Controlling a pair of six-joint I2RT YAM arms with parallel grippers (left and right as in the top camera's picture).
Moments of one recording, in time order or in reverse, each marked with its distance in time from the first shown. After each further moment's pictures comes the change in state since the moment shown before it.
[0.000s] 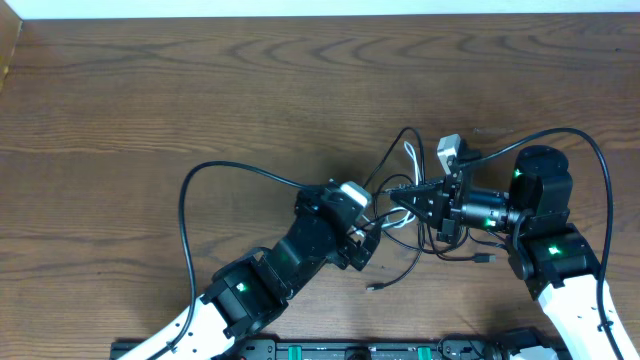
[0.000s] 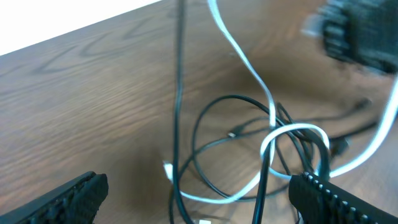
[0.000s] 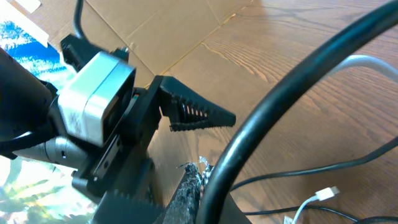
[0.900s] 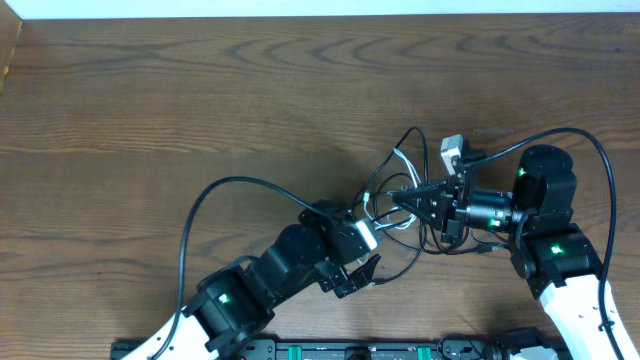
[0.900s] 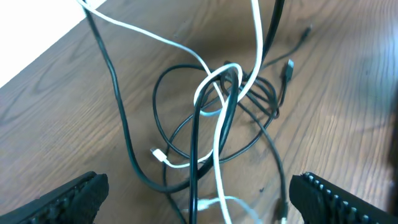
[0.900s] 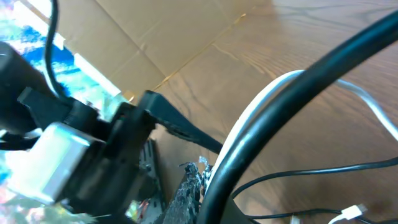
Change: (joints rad) left arm 0.000 -0.095 0.000 -0.153 0.188 0.314; right arm -0.023 0.000 0.000 0.000 -0.069 0.018
